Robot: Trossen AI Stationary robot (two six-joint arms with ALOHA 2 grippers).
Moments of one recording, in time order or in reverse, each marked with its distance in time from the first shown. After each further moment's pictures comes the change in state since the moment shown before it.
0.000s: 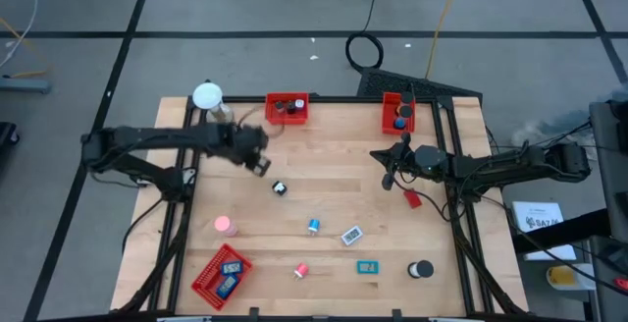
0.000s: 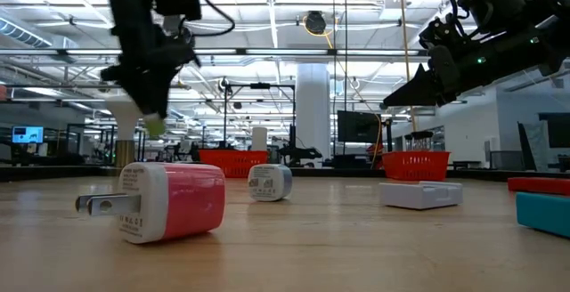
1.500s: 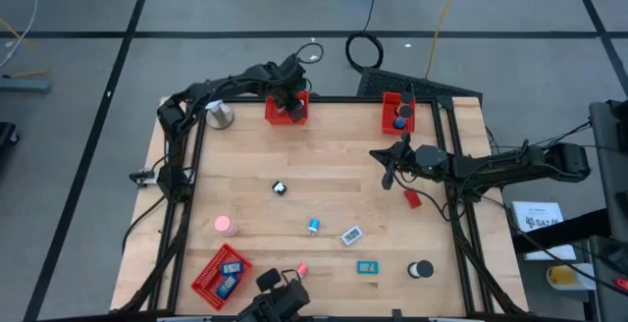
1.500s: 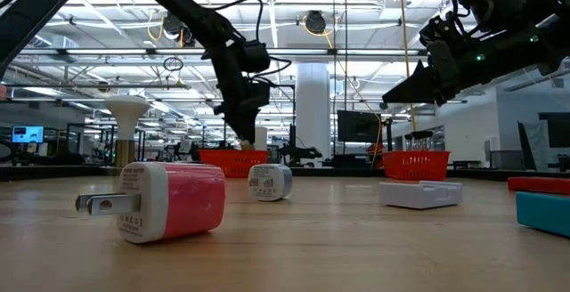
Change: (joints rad) left arm 0.407 0.709 0.659 0.206 0.142 0.820; right arm 0.000 0.000 0.000 0.024 -0.003 0.023
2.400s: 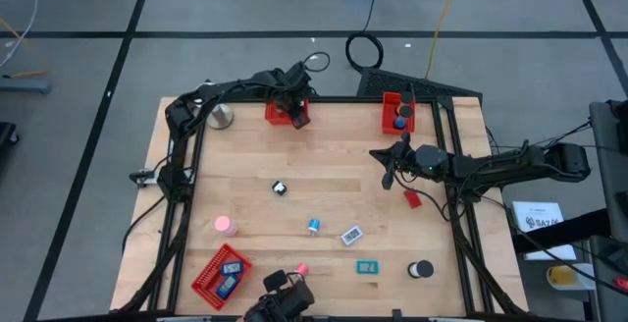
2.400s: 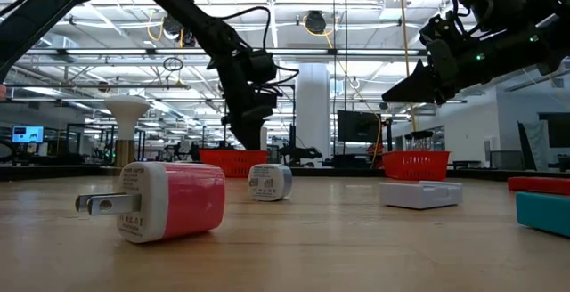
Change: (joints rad) left arm -0.021 0.059 -0.002 0.034 0.030 0.055; right arm 0.000 0.000 0.000 0.006 -0.001 0.002
